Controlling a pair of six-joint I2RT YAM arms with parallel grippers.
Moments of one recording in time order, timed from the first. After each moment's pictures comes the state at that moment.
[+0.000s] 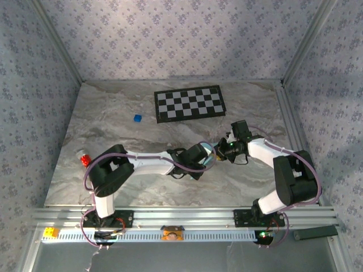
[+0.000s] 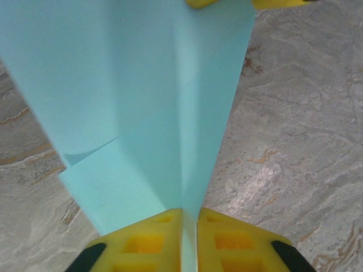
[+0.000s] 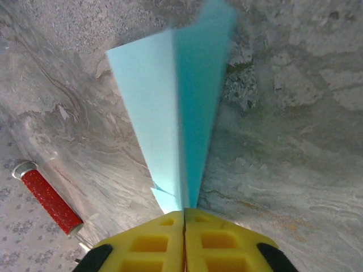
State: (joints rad) left arm -1.11 1.83 1.08 -0.25 -0.03 -0.38; right arm 0.26 1.50 0.72 -0.34 -0.60 0.85
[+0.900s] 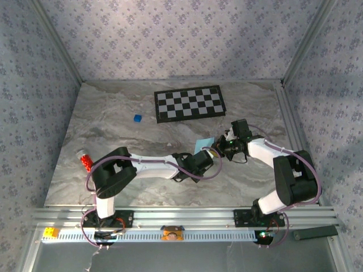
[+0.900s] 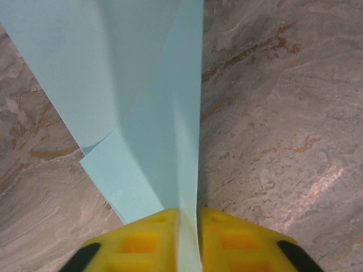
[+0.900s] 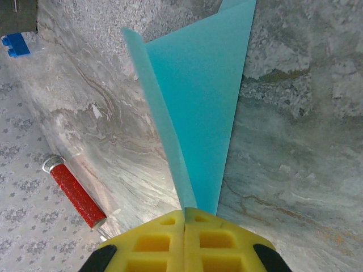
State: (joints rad) left arm -1.18 1.86 1.12 -0.34 -0.26 -0.31; right arm 0.26 1.50 0.72 -0.27 -0.65 0.90
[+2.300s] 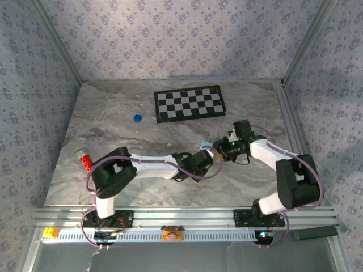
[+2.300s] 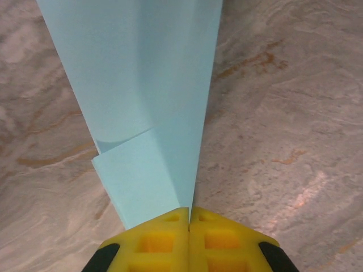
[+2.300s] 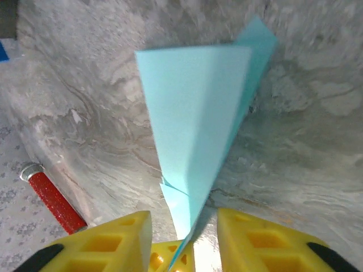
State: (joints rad) left arm -1.17 1.85 1.10 -0.29 -0.21 -0.34; right arm 0.23 1.43 0.72 -0.36 -0.58 0.83
